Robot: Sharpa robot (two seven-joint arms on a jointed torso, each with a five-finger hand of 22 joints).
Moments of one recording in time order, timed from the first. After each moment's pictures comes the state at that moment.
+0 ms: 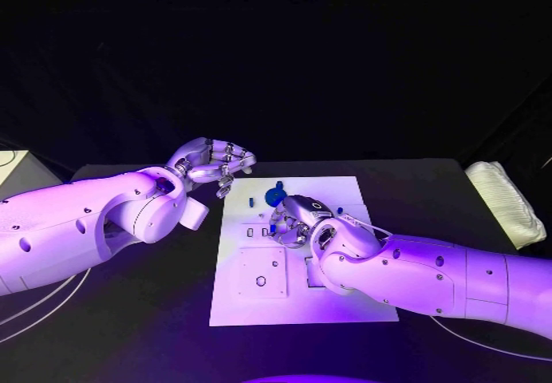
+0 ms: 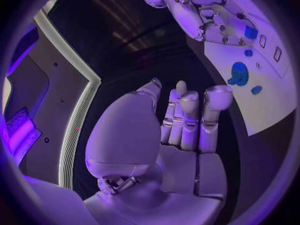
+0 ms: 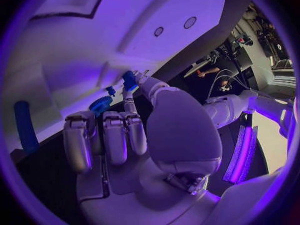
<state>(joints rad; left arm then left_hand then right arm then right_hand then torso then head) 1.26 -0.95 -0.02 1.61 -0.36 -0.31 0.20 1.43 -0.14 0.25 0.29 0.05 0.83 0.17 0.35 0.42 1.03 0.08 0.51 0.42 1.31 0.01 1.01 1.07 0.12 1.33 0.09 1.11 0.82 1.17 -0.46 -0.20 1.45 -1.42 -0.55 -0.41 1.30 -0.19 0.46 0.11 0.12 1.08 0.12 0.17 0.28 1.47 0.04 1.56 1.31 1.47 -0.03 1.57 1.31 0.01 1.47 0.08 1.56 1.31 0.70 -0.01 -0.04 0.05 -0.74</state>
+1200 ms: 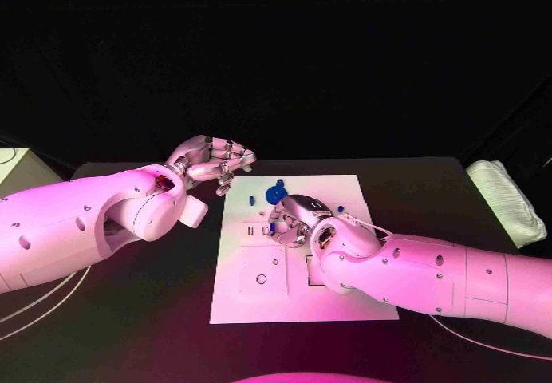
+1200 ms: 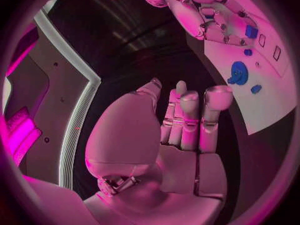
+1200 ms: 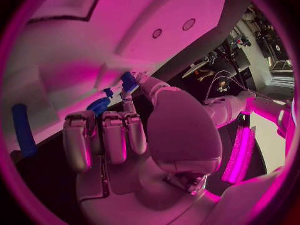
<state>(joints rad) 1.26 -0.96 -0.02 1.61 -0.36 -0.30 0.20 1.42 -0.14 0.25 0.29 0.05 0.83 0.17 0.35 0.42 1.04 0.08 0.50 0.41 1.31 0.01 1.01 1.07 0.12 1.33 0.09 1.11 0.83 1.17 -0.46 -0.20 1.44 -1.43 -0.54 -0.39 1.26 -0.22 0.45 0.10 0.11 1.02 0.14 0.15 0.26 1.47 0.05 1.56 1.31 1.47 -0.02 1.57 1.31 0.01 1.46 0.08 1.55 1.31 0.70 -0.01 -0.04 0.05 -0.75</state>
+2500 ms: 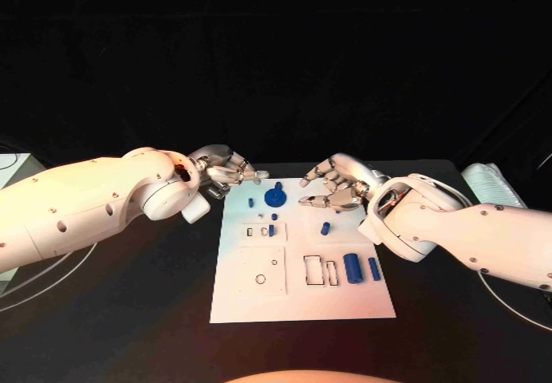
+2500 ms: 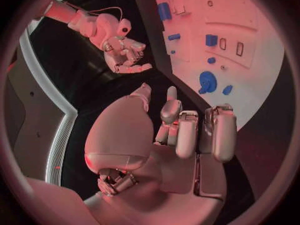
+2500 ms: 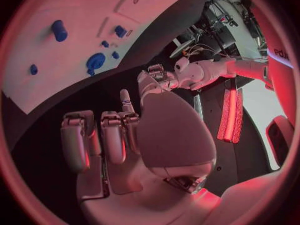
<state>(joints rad) 1.31 -0.84 -0.02 1.47 -0.64 -0.08 -0.18 1.24 -0.09 0.15 0.29 0.05 0.87 0.12 0.49 0.53 1.26 0.04 1.24 1.10 1.47 -0.01 1.57 1.31 0.04 1.47 0.08 1.48 1.31 1.34 -0.77 -0.18 1.64 -1.09 -0.49 -0.10 1.43 -0.16 0.11 0.26 0.15 0.98 0.16 0.13 0.24 1.47 0.08 1.55 1.31 1.47 0.00 1.57 1.31 0.01 1.47 0.10 1.53 1.31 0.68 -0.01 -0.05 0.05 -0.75</state>
